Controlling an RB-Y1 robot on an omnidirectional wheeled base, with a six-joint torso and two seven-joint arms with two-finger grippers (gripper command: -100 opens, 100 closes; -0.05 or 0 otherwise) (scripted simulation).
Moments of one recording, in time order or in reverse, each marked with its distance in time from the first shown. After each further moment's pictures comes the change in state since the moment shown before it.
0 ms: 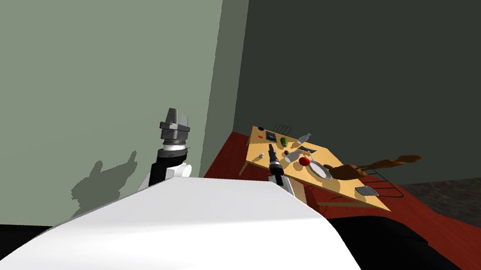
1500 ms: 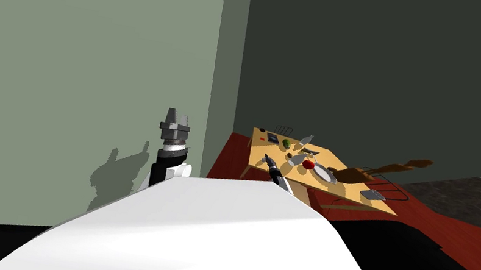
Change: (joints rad) left arm 0.000 0.000 0.000 0.000 0.000 0.000 0.000; right arm -0.117 -0.072 -0.028 0.389 0.320 0.119 0.129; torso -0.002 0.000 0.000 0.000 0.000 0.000
